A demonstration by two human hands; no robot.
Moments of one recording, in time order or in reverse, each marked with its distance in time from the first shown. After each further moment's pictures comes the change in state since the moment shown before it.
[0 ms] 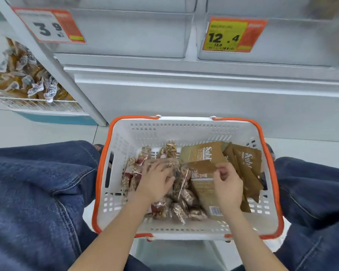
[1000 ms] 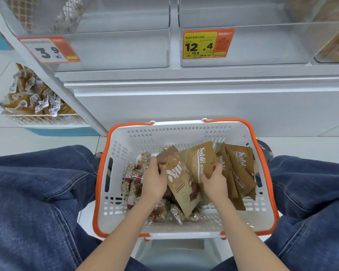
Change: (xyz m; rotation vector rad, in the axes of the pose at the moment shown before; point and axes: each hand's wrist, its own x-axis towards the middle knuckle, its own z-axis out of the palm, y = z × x) left_hand -0.016 0.046 -0.029 -0.730 0.436 -0.295; right_hand 0.022 0.013 0.020 -0.125 -0.296 0.161
